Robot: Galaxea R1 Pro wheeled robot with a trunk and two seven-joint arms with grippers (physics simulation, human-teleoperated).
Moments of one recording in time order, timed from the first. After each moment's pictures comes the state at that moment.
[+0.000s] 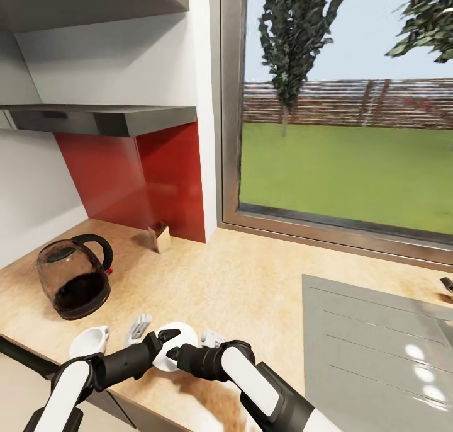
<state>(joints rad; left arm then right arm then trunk) -0.16 0.04 0.12 -1.50 1.18 0.98 0.24 -0.51 0.17 0.79 -1.03 -1.35 0.49 -0.48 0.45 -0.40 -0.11</state>
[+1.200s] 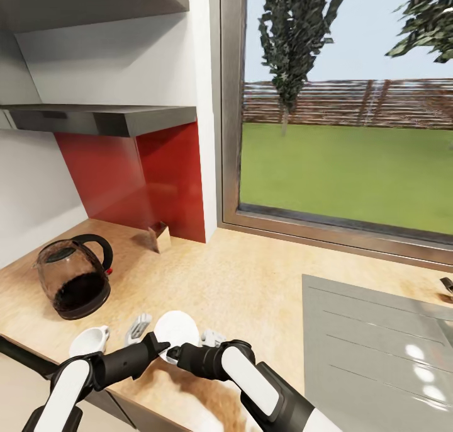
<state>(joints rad) -0.16 0.04 0.12 -1.50 1.16 0.99 0.25 -0.52 0.17 0.79 -1.03 -1.35 0.49 -0.48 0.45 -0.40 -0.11</state>
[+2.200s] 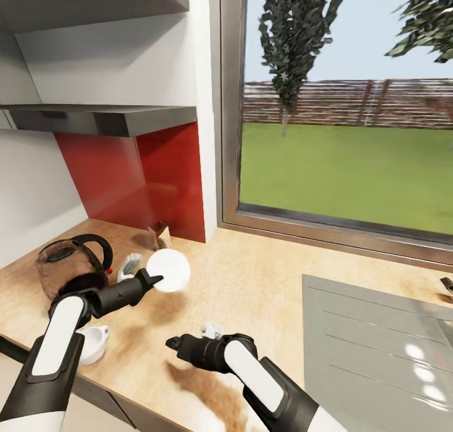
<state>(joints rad) -0.45 0.07 0.18 -1.51 1.19 1.00 0.26 -0.52 0.15 0.77 -1.11 -1.35 0.50 -0.48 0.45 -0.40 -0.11</state>
